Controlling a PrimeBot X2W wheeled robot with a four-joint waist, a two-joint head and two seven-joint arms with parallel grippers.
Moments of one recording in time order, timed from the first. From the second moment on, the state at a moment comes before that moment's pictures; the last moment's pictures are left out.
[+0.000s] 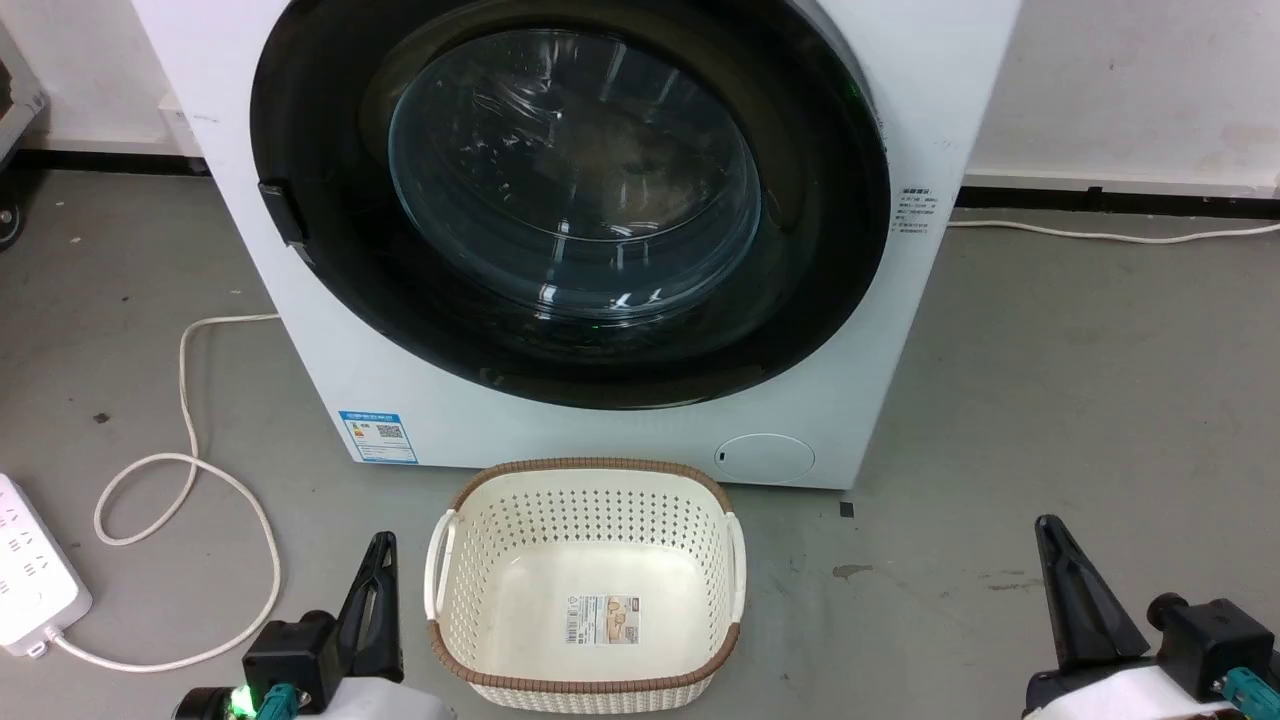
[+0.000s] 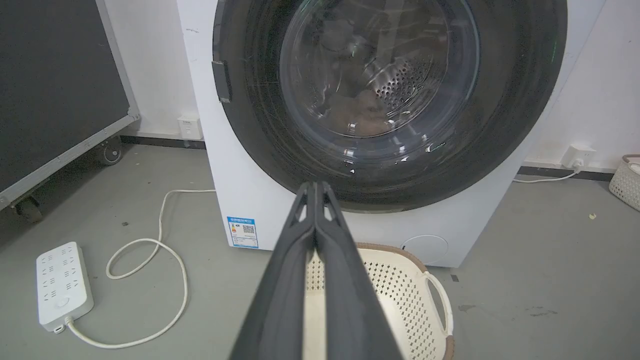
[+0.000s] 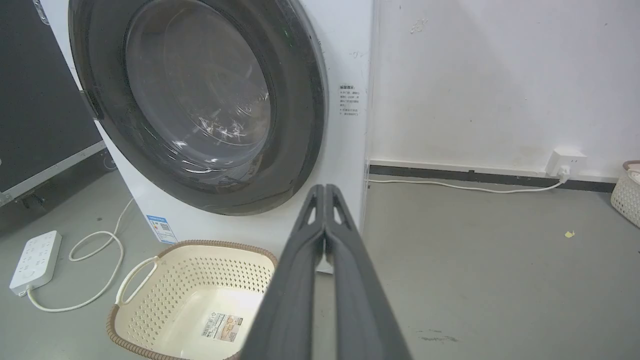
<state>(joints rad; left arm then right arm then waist) 0.04 0.05 -0.02 0.10 -0.11 0.00 -0.19 0.05 -0.09 -0.04 0.07 0.13 0.13 -0.19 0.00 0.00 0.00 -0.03</state>
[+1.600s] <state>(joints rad) 0.02 0.05 -0.01 0.05 -0.05 0.00 -0.09 0.03 -0.07 -0.02 0.04 0.06 0.13 -0.09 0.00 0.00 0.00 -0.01</state>
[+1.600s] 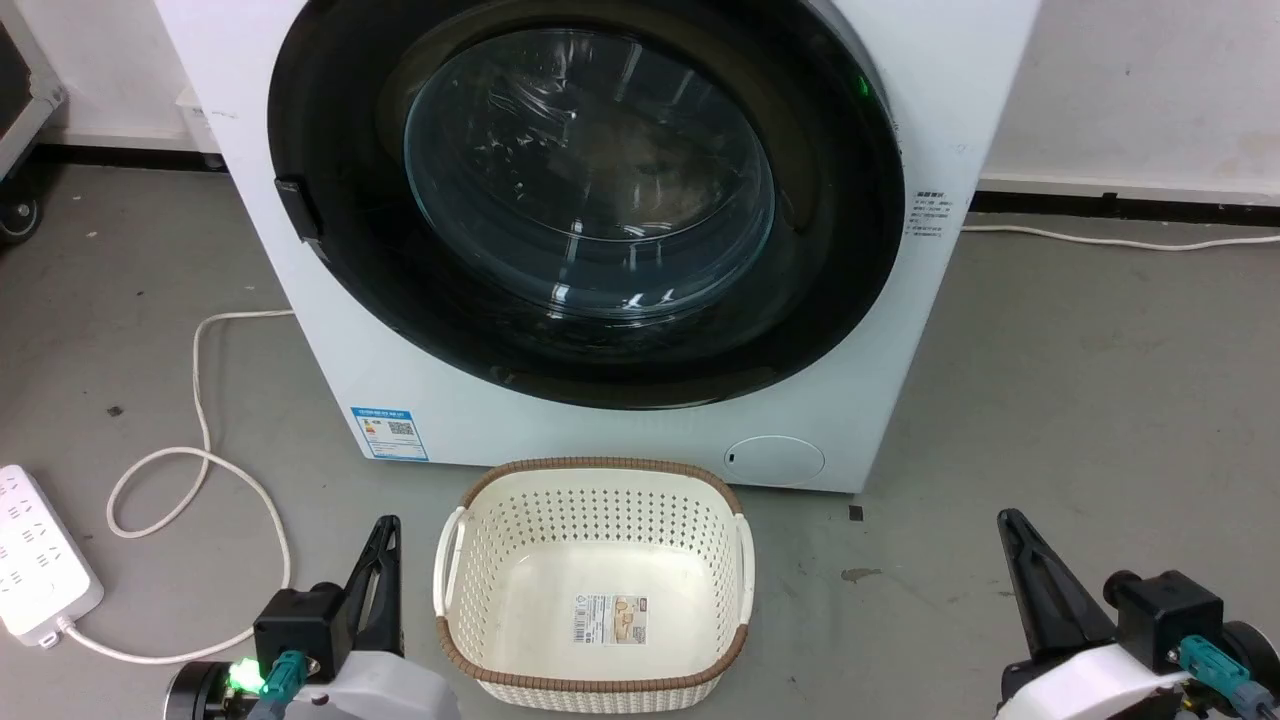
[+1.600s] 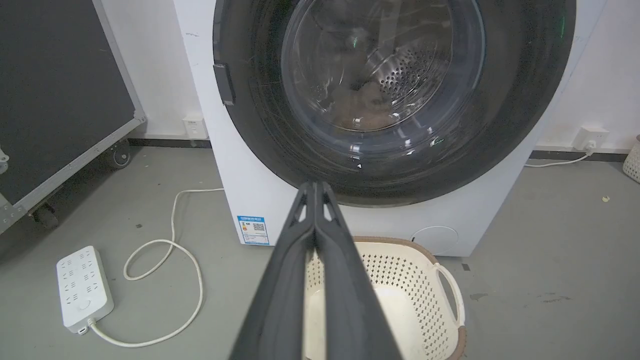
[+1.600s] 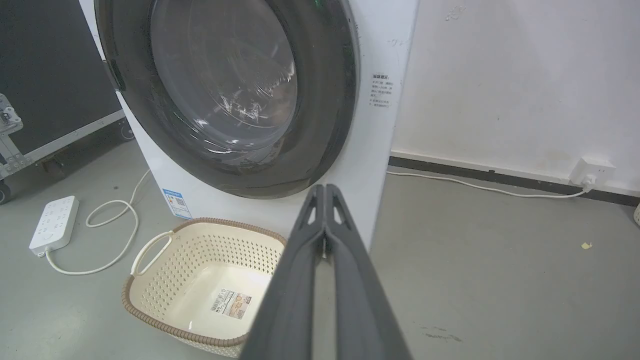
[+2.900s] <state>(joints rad) 0.02 0.05 0.00 0.00 -0.01 0.00 0.00 0.01 -0.06 0.00 0.01 0.01 0.13 0.00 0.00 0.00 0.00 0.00</state>
